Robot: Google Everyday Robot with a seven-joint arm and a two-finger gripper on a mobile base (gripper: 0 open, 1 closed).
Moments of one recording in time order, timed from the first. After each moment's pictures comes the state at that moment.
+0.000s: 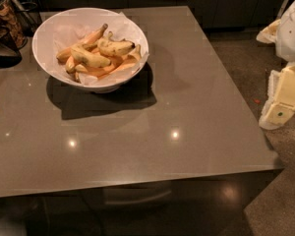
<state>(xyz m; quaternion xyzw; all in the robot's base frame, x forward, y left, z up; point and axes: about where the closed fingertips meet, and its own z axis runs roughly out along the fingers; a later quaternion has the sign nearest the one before) 0.438 -0.216 0.978 -0.60 0.78 -0.04 0.16</state>
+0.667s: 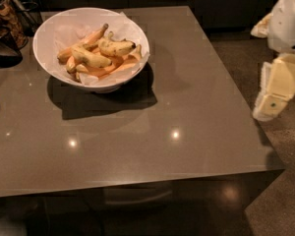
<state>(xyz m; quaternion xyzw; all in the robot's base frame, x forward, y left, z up) 0.449 -0.207 0.983 -0.61 0.78 -0.04 0.15</state>
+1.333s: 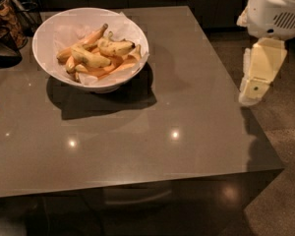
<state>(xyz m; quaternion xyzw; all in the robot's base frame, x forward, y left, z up) 0.476 -0.192 0.990 -0.62 0.78 -0.06 0.12</state>
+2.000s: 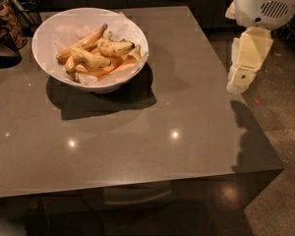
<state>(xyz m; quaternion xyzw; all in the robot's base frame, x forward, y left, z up) 0.498 -0.173 0.997 -0.63 0.76 -0.05 0.14</state>
